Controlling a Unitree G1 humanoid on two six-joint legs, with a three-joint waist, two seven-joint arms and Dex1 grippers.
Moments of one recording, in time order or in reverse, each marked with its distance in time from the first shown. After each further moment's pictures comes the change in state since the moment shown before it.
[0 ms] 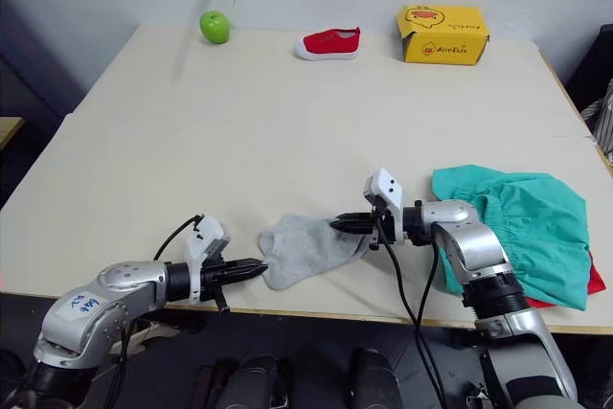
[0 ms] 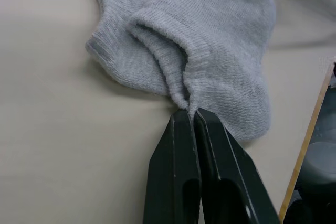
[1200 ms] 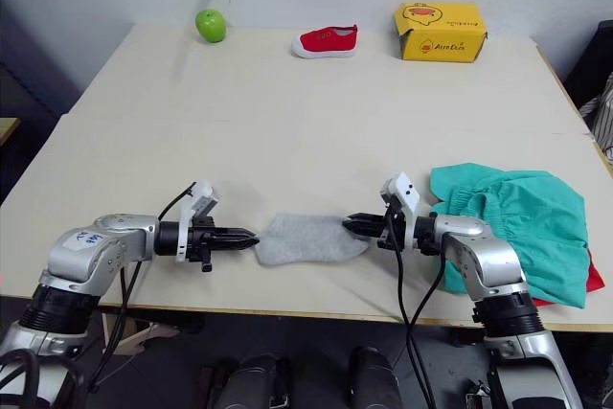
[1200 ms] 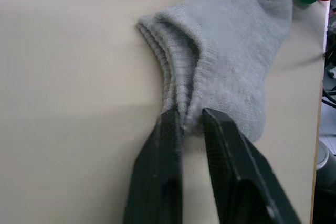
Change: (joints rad) left arm -0.314 0.103 -0.070 0.406 0.000 -0.046 -0.258; right arm 0.094 -0.001 -0.081 -0.087 0.062 0.179 -0.167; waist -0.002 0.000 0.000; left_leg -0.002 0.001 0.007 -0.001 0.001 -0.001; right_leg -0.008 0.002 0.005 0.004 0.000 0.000
